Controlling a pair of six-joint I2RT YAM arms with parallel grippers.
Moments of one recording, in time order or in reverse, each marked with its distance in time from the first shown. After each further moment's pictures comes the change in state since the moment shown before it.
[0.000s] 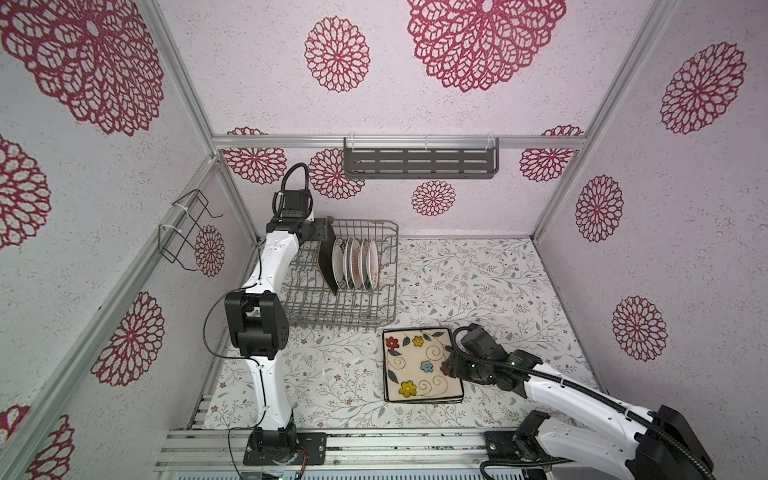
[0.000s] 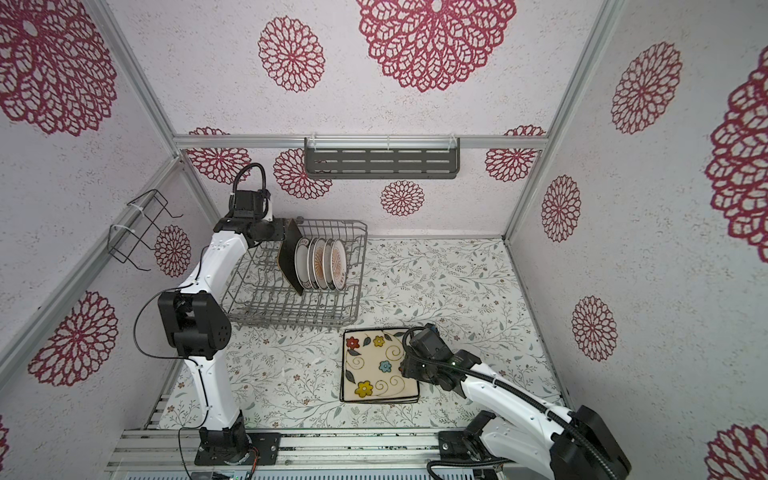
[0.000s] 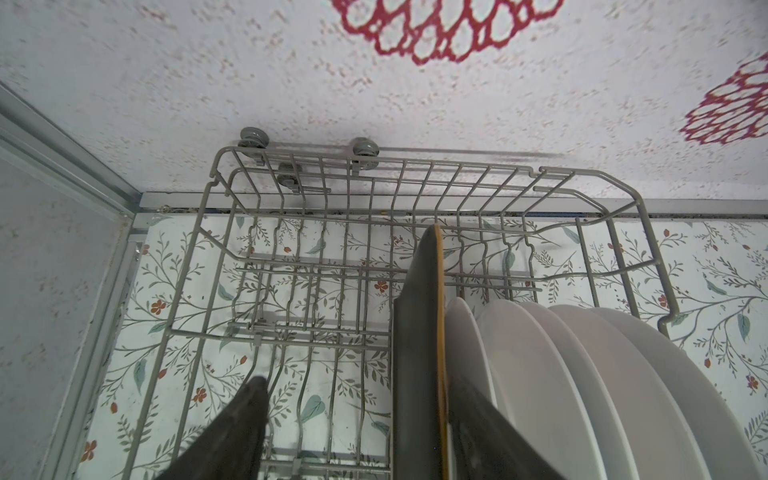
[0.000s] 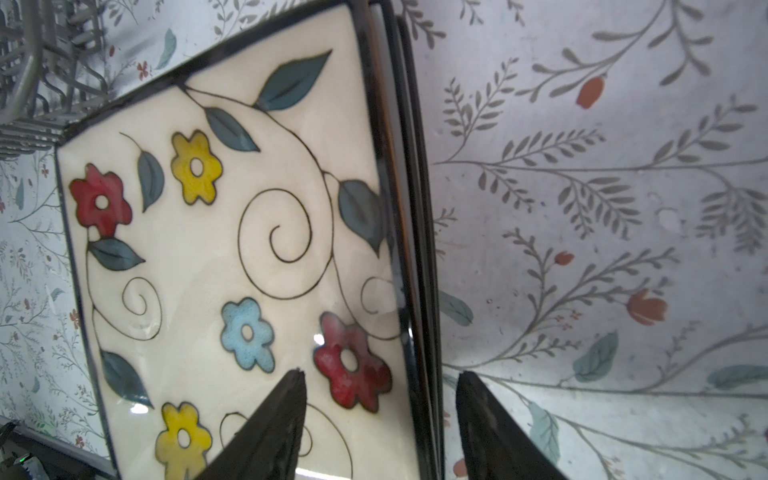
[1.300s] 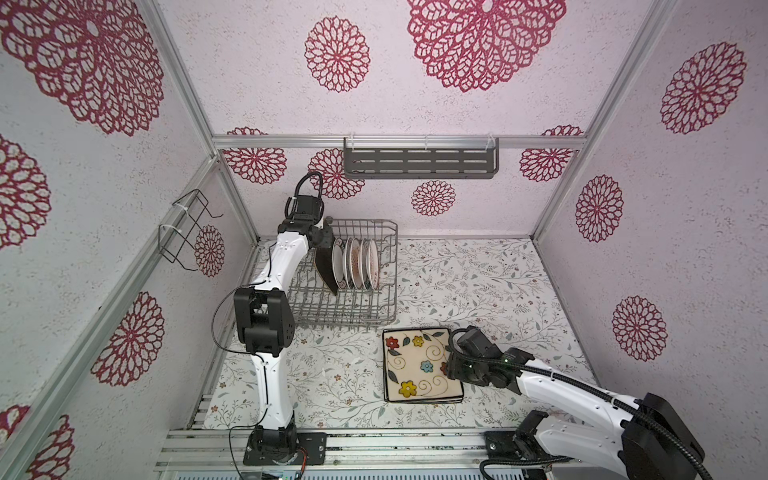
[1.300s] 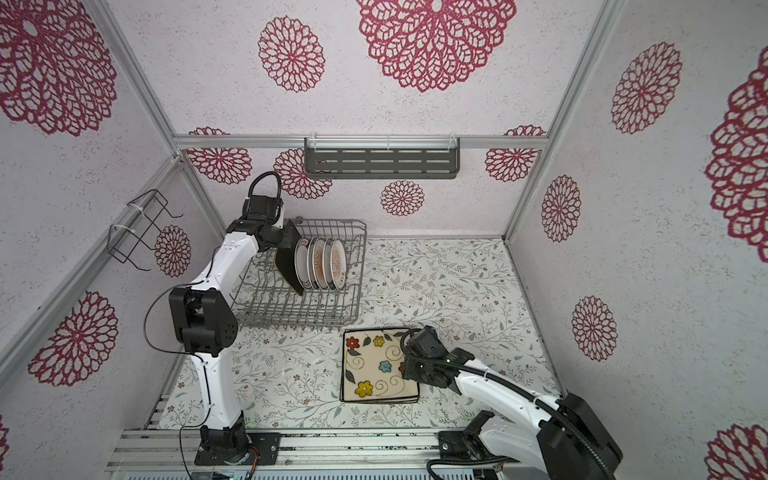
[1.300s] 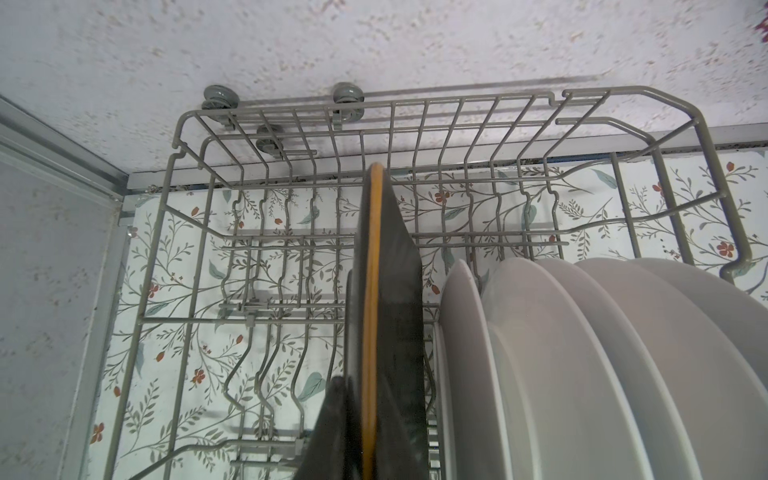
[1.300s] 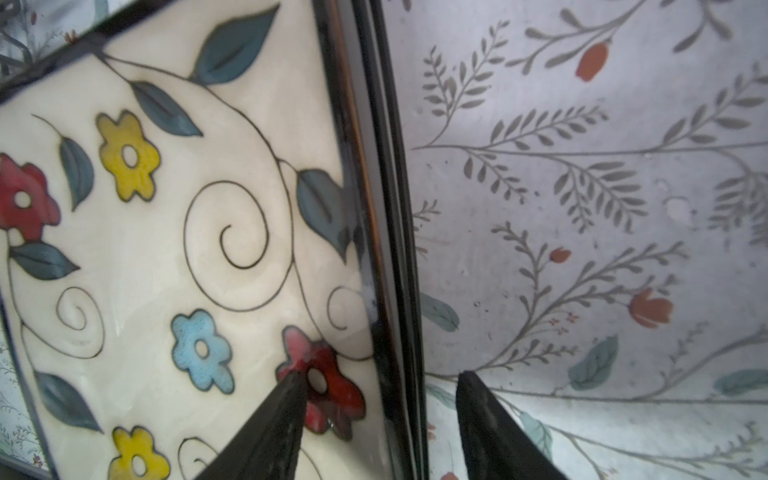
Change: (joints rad) left arm -0.053 0.037 0.008 -0.057 -0.074 0.038; right arm 0.000 0.076 -0.003 0.010 0.002 -0.010
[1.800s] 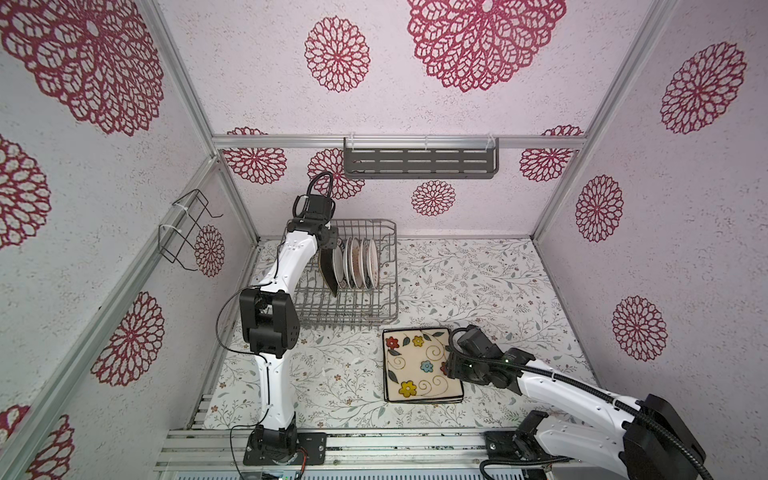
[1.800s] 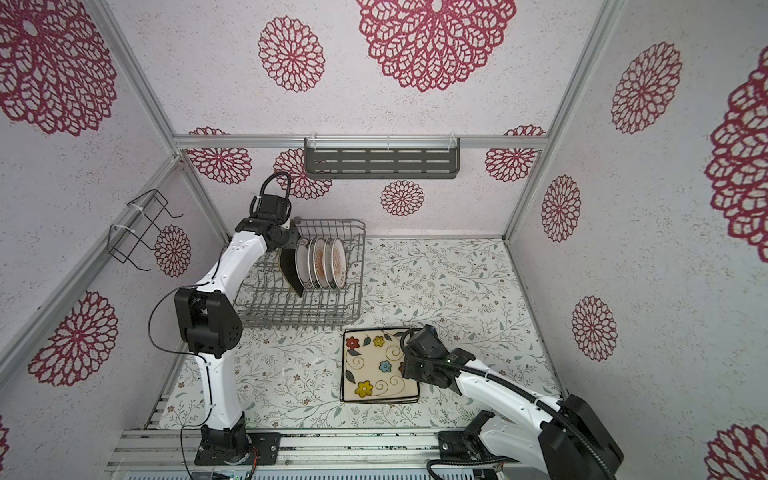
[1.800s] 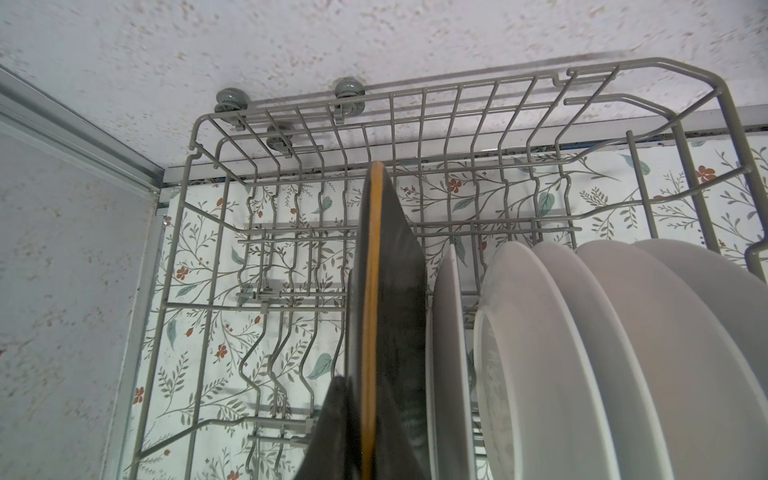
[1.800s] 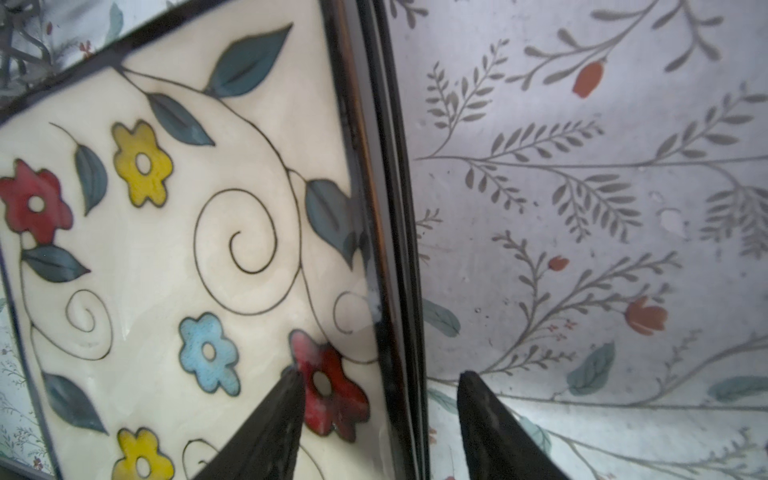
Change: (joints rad) left arm -0.055 -0.011 0.027 -0.056 -0.154 0.002; right arm 0.000 -0.013 0.000 0.007 0.011 -0.007
